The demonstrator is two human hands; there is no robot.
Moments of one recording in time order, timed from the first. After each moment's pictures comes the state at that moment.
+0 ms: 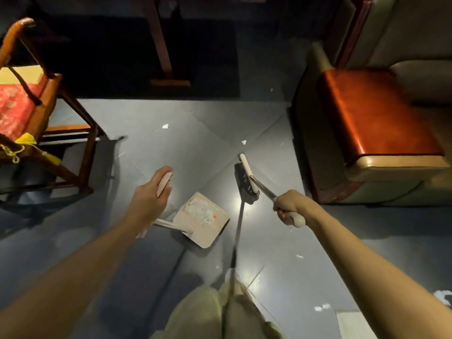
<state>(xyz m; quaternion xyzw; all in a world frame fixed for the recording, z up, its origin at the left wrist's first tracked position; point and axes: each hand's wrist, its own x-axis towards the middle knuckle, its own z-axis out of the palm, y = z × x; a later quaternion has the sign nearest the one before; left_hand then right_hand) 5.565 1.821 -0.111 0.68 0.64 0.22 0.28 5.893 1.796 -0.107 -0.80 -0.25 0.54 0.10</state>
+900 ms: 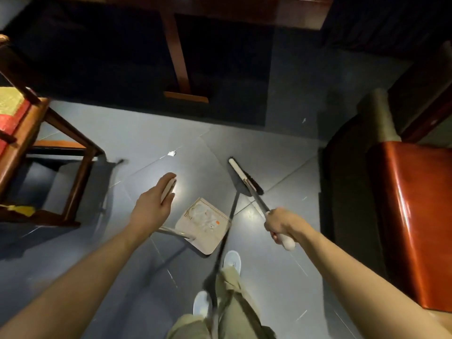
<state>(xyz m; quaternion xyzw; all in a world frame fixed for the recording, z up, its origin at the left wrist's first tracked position) 5.630 2.212 -0.132 0.63 0.70 0.17 0.28 5.926 2.220 -0.126 -0.74 -0.42 0.51 -0.12</state>
